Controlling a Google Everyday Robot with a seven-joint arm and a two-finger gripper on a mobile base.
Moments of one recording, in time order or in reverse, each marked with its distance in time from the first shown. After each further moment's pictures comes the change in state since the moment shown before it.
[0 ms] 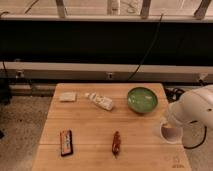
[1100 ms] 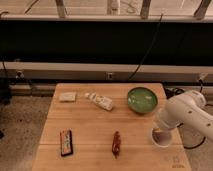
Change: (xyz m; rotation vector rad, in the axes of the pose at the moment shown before) arm -0.013 0.012 0.054 -0.071 -0.025 0.057
